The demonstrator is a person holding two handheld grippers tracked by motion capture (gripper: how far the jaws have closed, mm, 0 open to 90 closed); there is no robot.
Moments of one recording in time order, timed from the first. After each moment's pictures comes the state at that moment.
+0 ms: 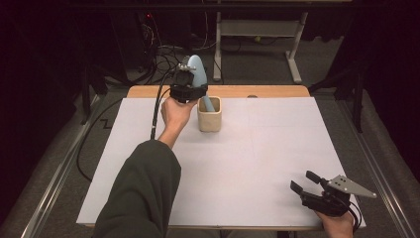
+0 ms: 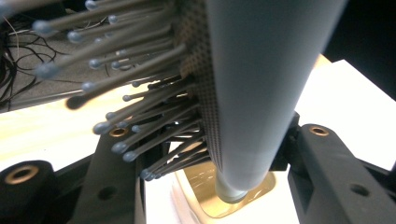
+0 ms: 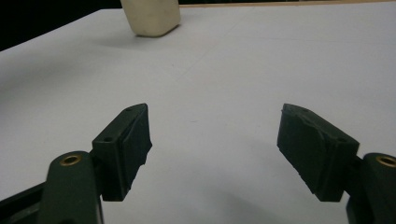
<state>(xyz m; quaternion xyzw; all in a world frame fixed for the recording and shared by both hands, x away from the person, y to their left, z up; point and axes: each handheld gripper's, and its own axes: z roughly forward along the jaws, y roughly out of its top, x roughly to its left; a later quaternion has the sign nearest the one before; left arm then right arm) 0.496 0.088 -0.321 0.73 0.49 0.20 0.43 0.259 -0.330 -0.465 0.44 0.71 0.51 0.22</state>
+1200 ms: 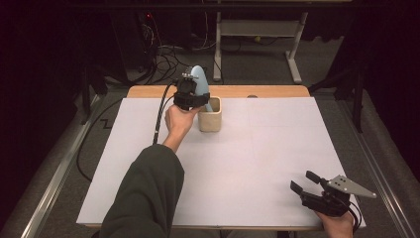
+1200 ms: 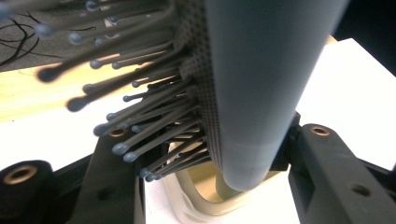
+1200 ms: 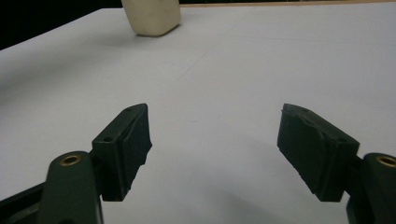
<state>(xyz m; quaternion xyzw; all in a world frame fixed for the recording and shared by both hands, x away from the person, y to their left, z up) 0.502 0.083 -0.352 0.74 0.51 0.16 0.41 0.259 -0.330 -0.465 0.44 0.71 0.50 0.22</state>
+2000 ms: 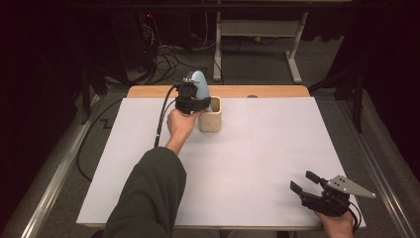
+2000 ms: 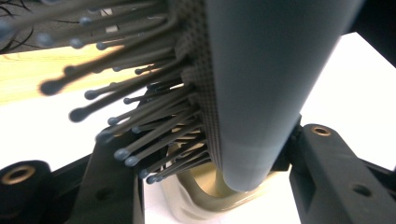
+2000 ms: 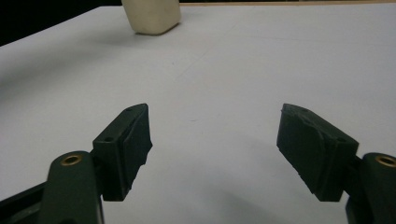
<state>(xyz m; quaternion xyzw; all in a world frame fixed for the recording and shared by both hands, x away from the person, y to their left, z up) 0.504 0.080 -0.369 0.74 0.51 0.15 0.41 0.259 -0.329 -0.465 0.44 0.71 0.50 0.22</state>
